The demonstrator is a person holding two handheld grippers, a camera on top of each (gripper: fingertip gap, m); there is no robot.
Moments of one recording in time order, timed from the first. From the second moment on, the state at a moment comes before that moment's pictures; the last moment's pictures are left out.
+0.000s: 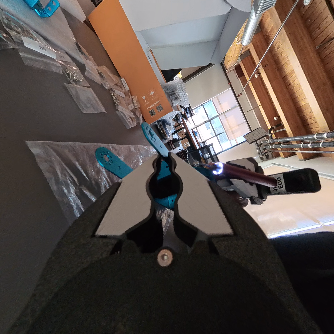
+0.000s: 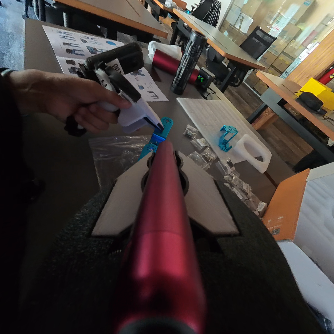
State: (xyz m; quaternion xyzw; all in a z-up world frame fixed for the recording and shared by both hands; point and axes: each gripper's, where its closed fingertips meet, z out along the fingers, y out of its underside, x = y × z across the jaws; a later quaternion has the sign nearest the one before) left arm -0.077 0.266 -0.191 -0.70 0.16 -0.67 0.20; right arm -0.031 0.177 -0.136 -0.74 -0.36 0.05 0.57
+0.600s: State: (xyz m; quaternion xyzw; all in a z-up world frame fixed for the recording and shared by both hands) left arm -0.077 0.259 -0.171 -0.67 0.17 -0.70 0.19; right arm -0.044 0.171 -0.135 -0.75 -0.39 0.09 0.52
